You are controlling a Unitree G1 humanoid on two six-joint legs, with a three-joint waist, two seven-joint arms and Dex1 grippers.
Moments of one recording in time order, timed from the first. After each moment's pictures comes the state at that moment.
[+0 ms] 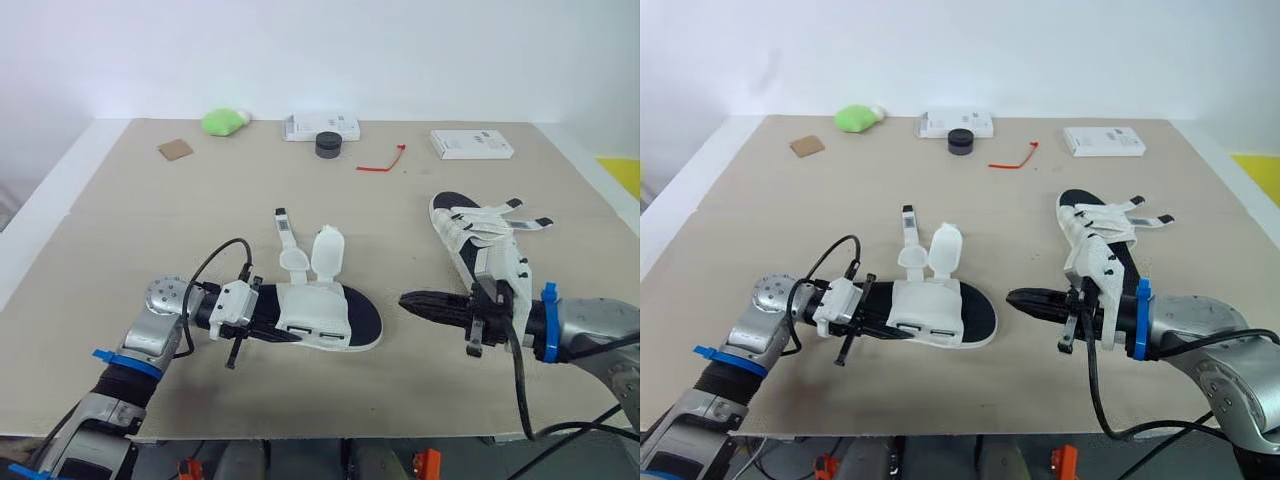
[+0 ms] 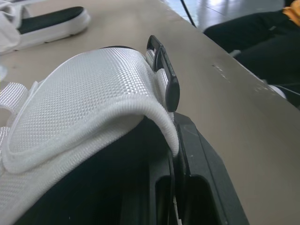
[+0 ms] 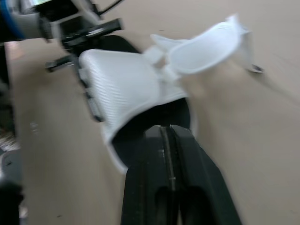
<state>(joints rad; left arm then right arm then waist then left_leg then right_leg) -0.44 0.48 -0.20 0.25 -0.34 -0.20 -1.55 -0.08 -0.95 -0.24 -0.60 0.82 0.76 0.88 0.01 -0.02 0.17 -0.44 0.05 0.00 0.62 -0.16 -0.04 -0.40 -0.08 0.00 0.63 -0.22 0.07</state>
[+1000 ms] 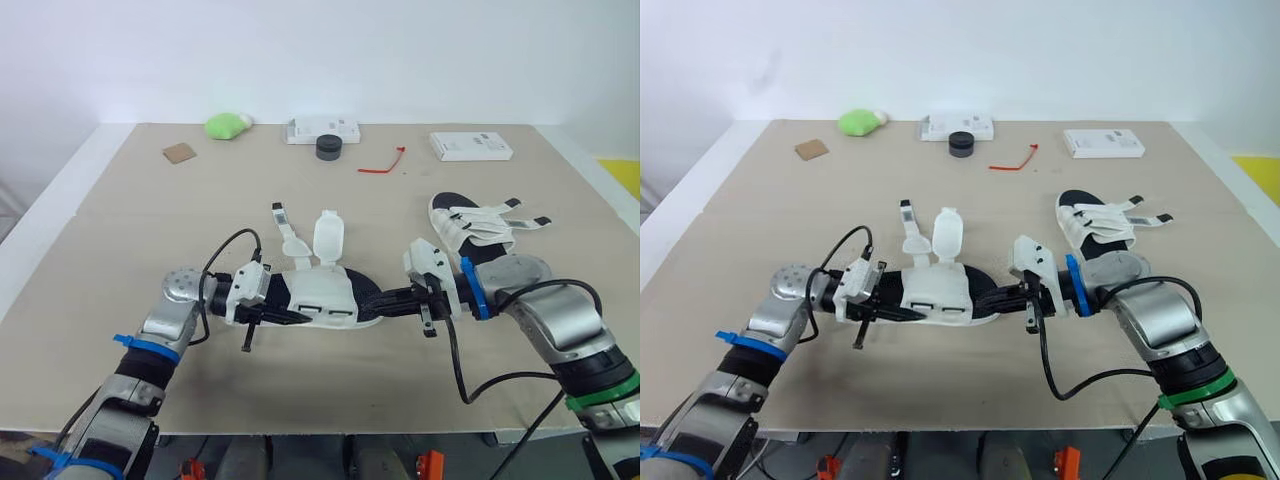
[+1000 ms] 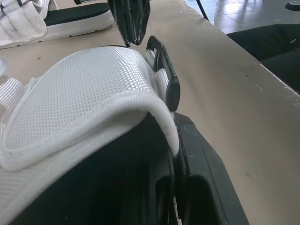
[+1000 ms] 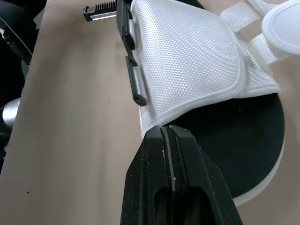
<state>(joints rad) -0.58 0.41 -0.20 0.42 -0.30 -0.15 -1.52 -0.51 -0.82 0.23 -0.13 0.43 0.53 1.23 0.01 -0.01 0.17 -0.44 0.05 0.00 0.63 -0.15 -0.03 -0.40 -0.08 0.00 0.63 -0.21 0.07</state>
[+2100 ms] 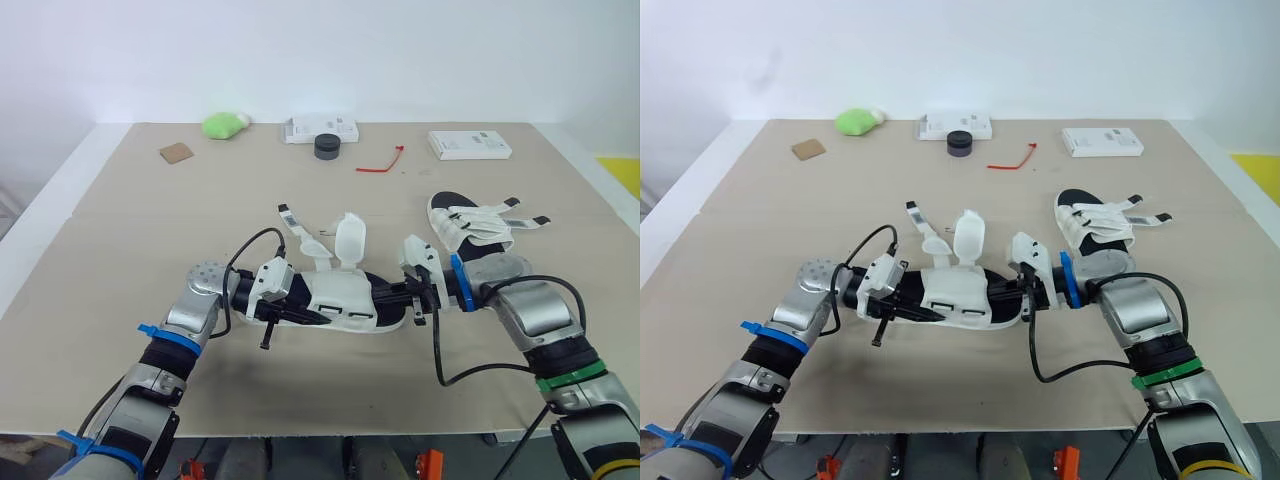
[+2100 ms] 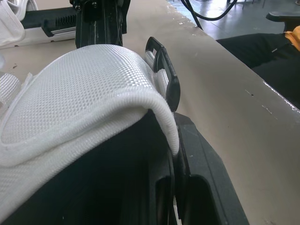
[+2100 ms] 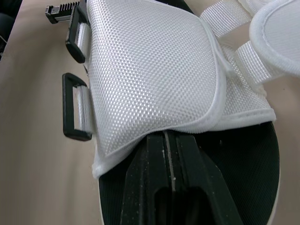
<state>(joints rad) -0.62 0.32 -0.23 0.44 -0.25 -0.07 -1.53 -0.58 -0.69 0.24 0.11 0.31 0.45 1.30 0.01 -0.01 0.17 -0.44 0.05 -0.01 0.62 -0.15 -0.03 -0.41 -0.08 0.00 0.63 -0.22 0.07</state>
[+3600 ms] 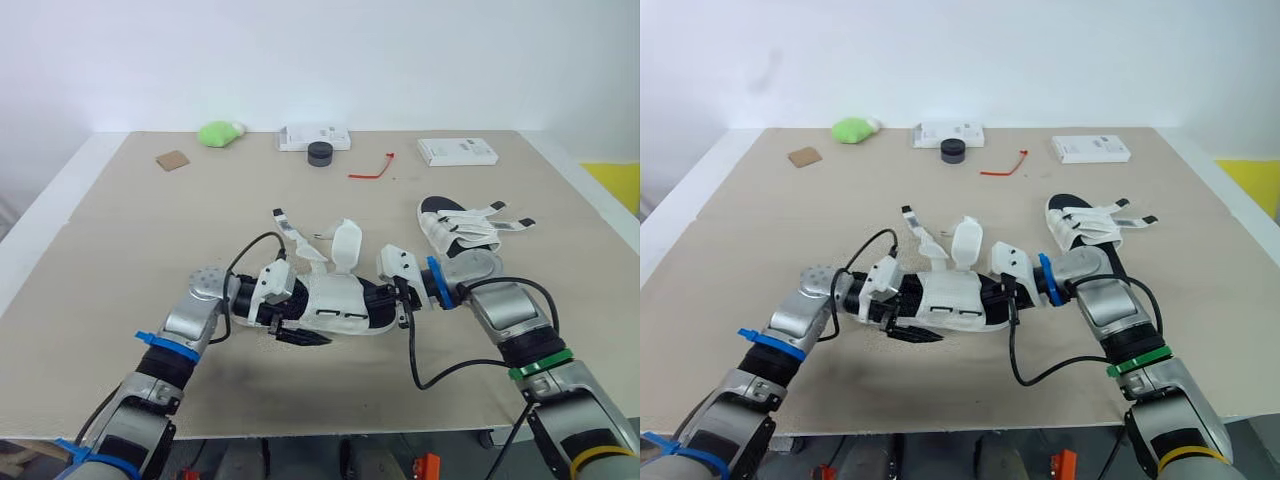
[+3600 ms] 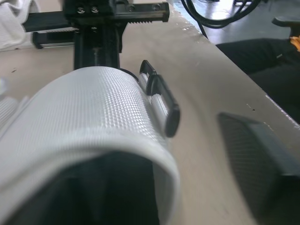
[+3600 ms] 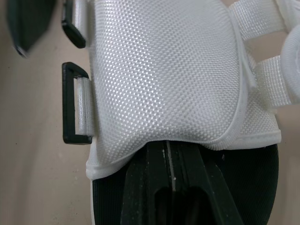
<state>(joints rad) -0.55 0.37 -0.22 0.27 -0.29 0.10 -1.46 -0.63 -0.62 0.32 0.24 0.15 0.28 1.34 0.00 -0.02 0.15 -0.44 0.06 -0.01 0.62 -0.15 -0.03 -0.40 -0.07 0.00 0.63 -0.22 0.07</state>
